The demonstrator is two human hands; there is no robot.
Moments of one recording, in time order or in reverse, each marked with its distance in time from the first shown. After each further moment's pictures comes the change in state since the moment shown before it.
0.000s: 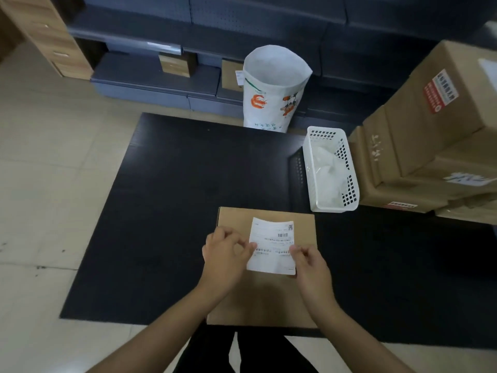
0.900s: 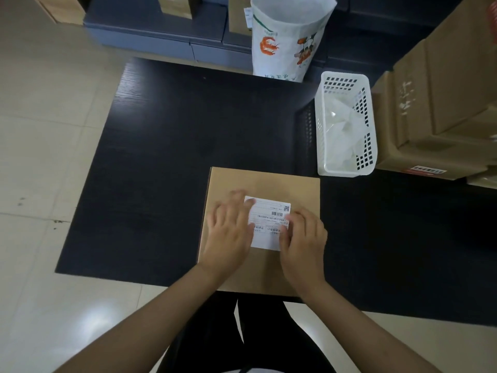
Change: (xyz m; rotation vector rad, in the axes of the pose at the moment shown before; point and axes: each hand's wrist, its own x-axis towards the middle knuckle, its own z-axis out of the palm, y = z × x) left_hand 0.003 -0.039 0.067 0.573 0.228 0.503; right_hand 0.046 0.083 -0.004 -0.811 0.220 -0.746
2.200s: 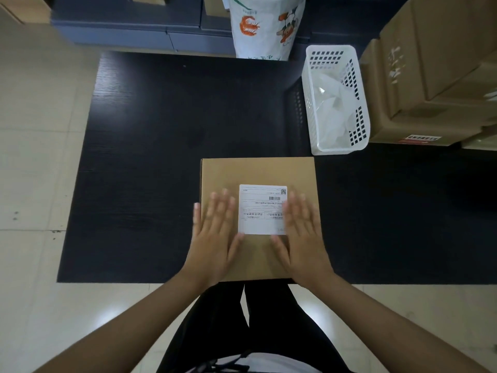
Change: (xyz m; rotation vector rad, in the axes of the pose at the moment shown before) left_hand -0.038 -0.036 0.007 0.065 -0.249 0.156; right_hand -0.024 0.020 0.002 -0.192 -0.334 -0.254
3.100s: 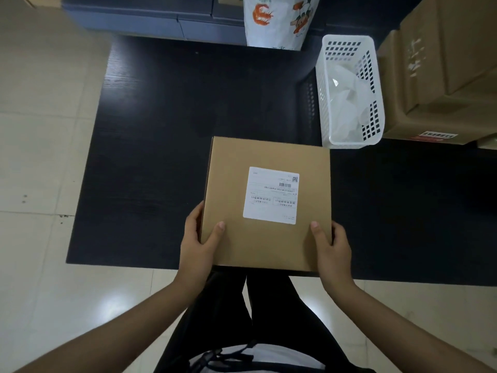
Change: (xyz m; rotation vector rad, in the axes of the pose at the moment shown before) left_hand -0.034 0.009 -0.035 -1.235 0.171 -0.804; right_hand -0.026 -0.007 -0.024 1.038 0.178 0.939
